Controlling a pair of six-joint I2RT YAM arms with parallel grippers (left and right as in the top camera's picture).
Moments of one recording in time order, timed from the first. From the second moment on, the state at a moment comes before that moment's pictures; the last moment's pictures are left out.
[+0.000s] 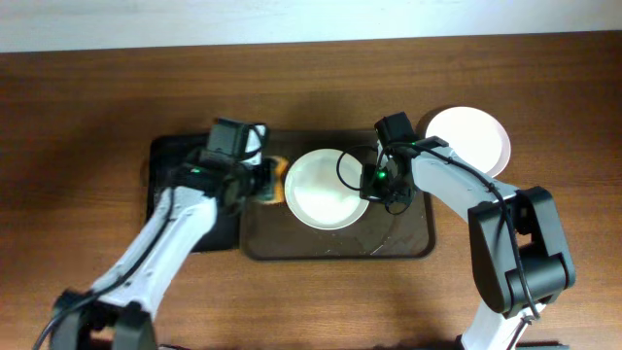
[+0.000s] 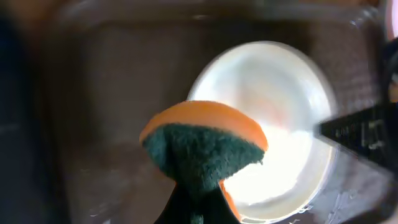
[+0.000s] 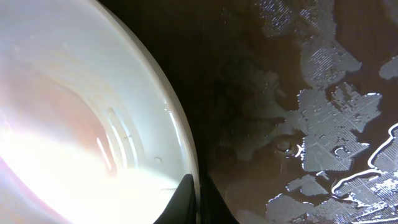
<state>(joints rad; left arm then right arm) -0.30 1.56 1.07 -0.54 0.18 -0.25 0.28 1.91 1.17 -0.64 -0.26 0.44</state>
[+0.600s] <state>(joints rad) -0.11 1.83 1.09 -0.61 -0.13 -0.05 0.28 1.91 1.17 -0.65 -0.25 0.43</state>
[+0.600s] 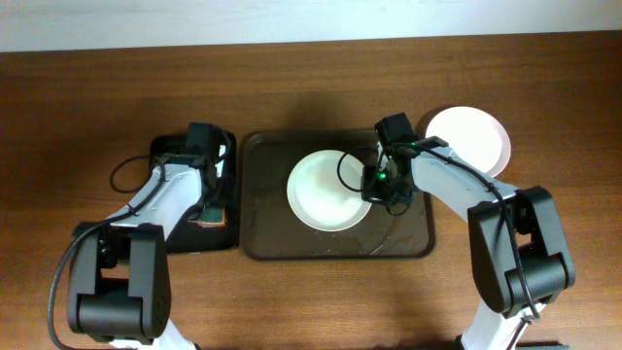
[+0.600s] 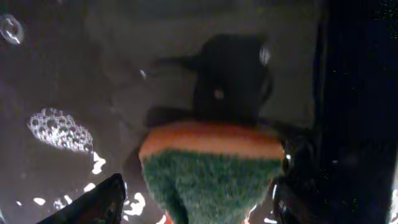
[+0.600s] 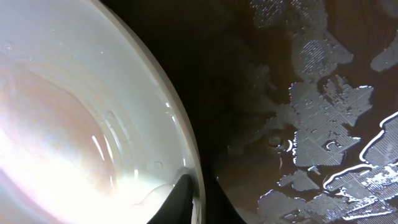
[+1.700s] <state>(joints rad) -0.10 1.66 1.11 -0.78 -0.05 -0.05 0.54 1.52 1.23 -0.85 0.85 0.38</state>
